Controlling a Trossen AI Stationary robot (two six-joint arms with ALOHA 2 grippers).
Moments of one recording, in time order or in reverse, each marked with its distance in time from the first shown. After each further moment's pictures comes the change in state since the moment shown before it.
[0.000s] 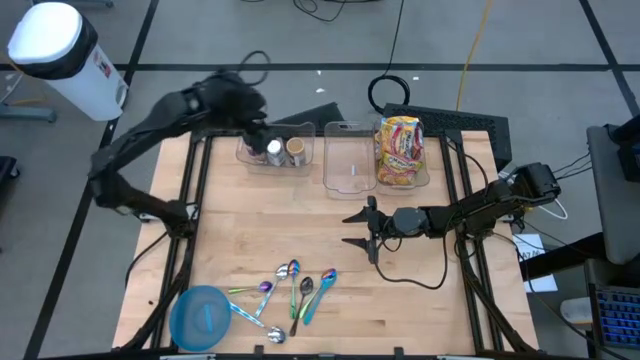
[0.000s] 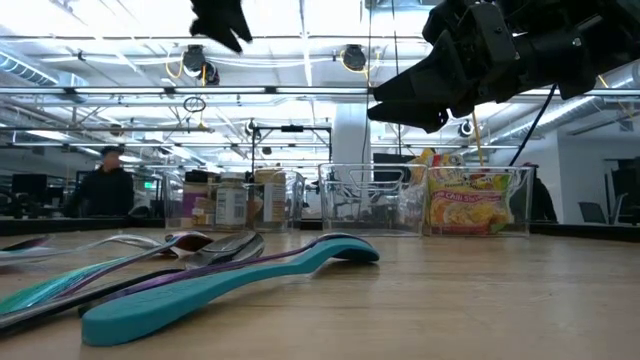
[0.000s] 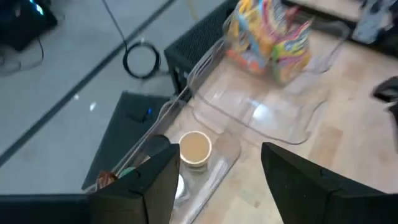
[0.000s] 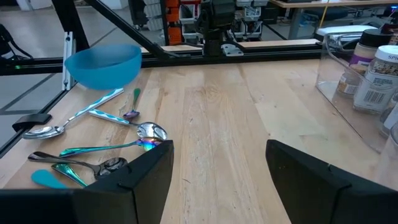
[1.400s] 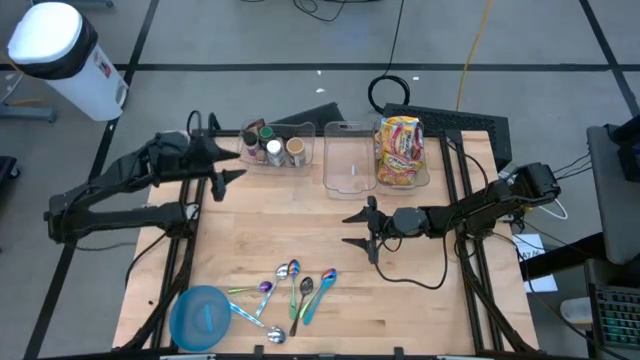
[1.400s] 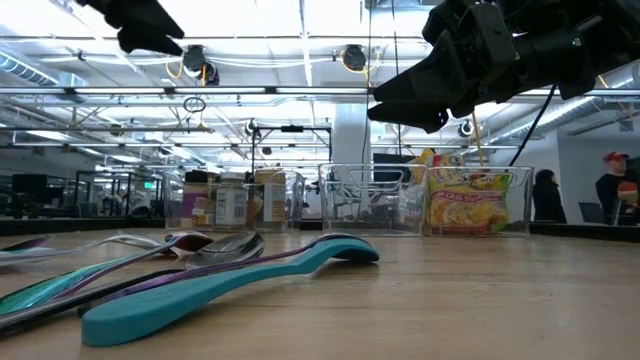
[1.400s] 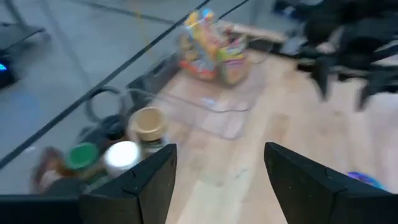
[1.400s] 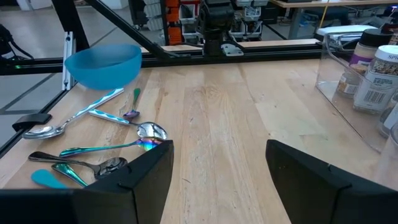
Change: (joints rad) left arm -0.141 -0.692 -0.762 0.350 0.052 -0.027; right arm 0.000 0.000 0.000 0.000 0.000 0.000
